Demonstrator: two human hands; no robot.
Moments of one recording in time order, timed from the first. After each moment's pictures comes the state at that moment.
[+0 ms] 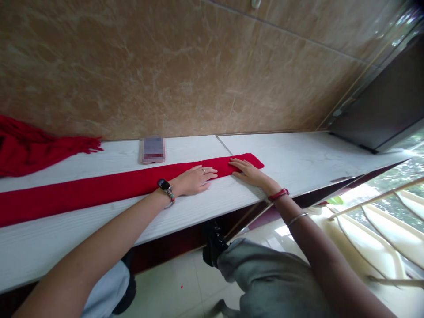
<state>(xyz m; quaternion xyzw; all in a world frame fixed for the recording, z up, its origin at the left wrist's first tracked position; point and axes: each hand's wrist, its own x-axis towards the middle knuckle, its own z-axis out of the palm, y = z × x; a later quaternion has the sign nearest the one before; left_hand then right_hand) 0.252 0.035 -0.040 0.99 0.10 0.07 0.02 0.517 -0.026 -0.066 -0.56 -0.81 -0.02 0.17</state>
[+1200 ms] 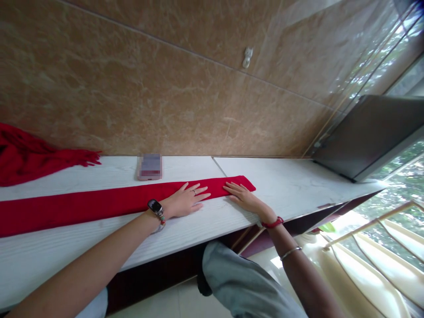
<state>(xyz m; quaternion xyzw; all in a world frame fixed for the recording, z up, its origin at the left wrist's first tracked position) 0.243 0.031 -0.042 0.98 0.20 0.03 0.01 0.519 -0.042 -0.068 -0.55 -0.82 -0.01 0.14</state>
